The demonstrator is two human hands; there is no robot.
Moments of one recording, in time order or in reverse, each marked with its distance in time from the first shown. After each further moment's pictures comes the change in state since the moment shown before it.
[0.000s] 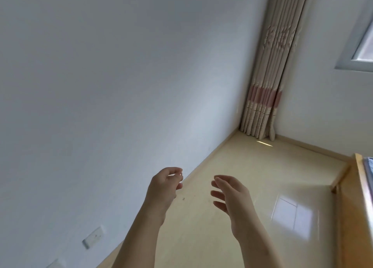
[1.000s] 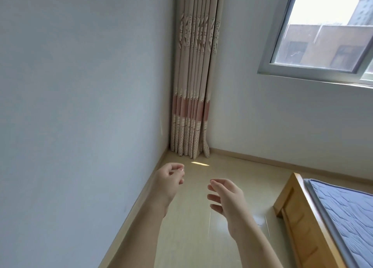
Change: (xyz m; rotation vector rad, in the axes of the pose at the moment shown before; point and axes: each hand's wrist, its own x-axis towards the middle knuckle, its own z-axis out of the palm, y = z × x) left_hand 0.467 0.062 0.587 0.101 -0.538 0.059; right_hand 0.569 -0.068 -0.349 0.015 0.500 0.077
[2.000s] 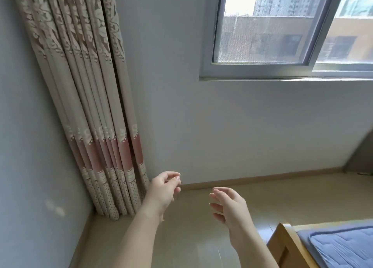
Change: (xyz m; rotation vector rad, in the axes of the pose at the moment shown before) left_hand 0.589 0.128 0.350 0.064 -0.382 -0.057; right_hand 0.598 -0.156 -0.149 0.198 0.376 0.044
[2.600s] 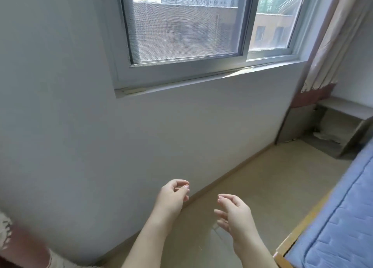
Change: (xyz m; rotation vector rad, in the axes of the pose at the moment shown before) left_hand 0.371 0.087 0.171 0.119 -0.451 0.029; right_hand 0.344 -0.094 -0.012 0.130 0.449 -0.018
